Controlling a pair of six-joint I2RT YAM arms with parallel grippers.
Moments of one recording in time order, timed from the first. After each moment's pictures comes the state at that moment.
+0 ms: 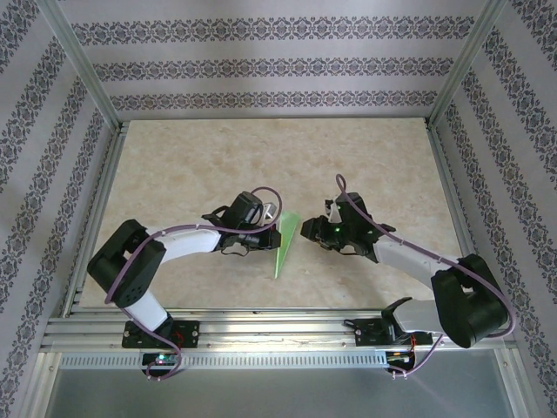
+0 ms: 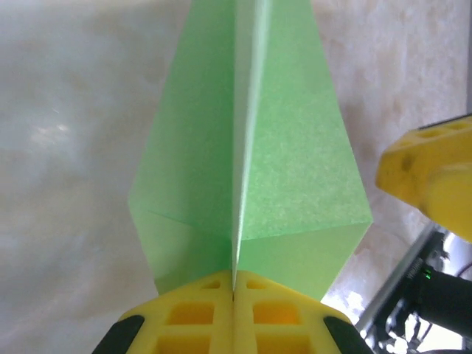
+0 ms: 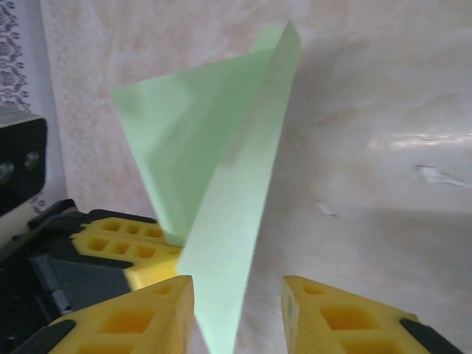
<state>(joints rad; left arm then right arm) -0.67 1.63 0.83 -0.09 0.44 -0.69 0.48 1.31 0.59 -0.07 -0.51 0.92</state>
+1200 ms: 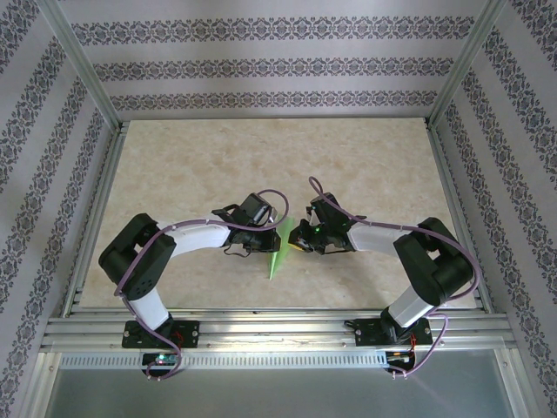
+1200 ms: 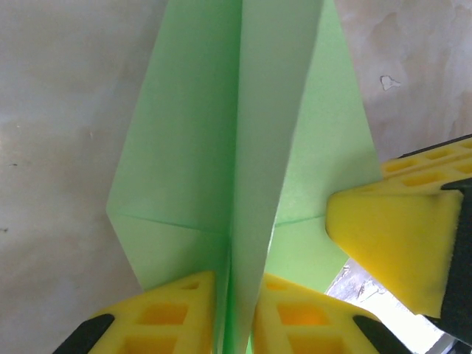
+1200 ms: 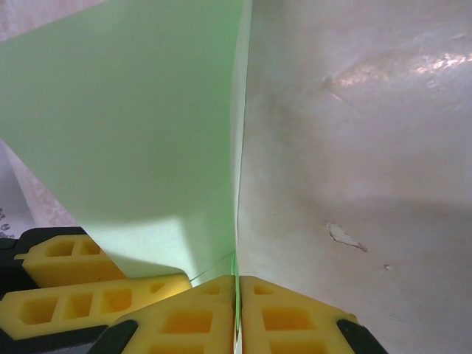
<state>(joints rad) -0.69 1.71 0.92 -0.27 0.33 -0.65 0.56 1.60 0.69 -0.05 -0.51 0.99</state>
